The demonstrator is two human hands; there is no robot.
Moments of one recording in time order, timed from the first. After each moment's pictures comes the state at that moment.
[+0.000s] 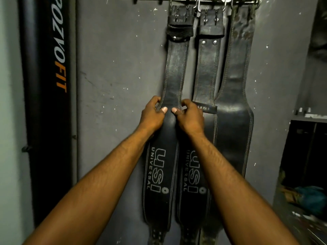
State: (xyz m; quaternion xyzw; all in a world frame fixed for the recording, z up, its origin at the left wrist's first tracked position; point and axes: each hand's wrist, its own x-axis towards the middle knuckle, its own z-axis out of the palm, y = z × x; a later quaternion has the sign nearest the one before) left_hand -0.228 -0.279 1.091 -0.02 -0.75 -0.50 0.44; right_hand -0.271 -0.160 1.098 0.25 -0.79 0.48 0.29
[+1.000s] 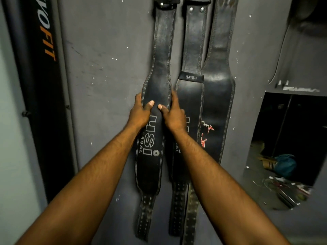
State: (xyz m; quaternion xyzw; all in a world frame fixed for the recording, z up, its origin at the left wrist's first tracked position) left_hand -0.204 -0.271 1.005 0.04 -0.75 -0.54 0.39; right_hand -0.232 -0.149 1.009 0.24 -0.79 0.53 0.21
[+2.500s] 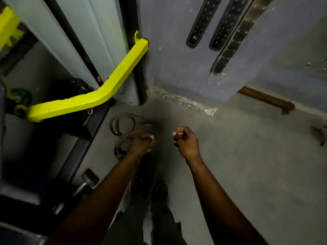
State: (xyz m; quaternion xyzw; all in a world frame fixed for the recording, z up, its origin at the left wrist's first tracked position) left_hand 0.293 -0.063 0.468 0.50 -0.51 -0.70 -0.06; right_hand 0.180 0.078 0.468 0.05 -0.83 0.47 -0.30
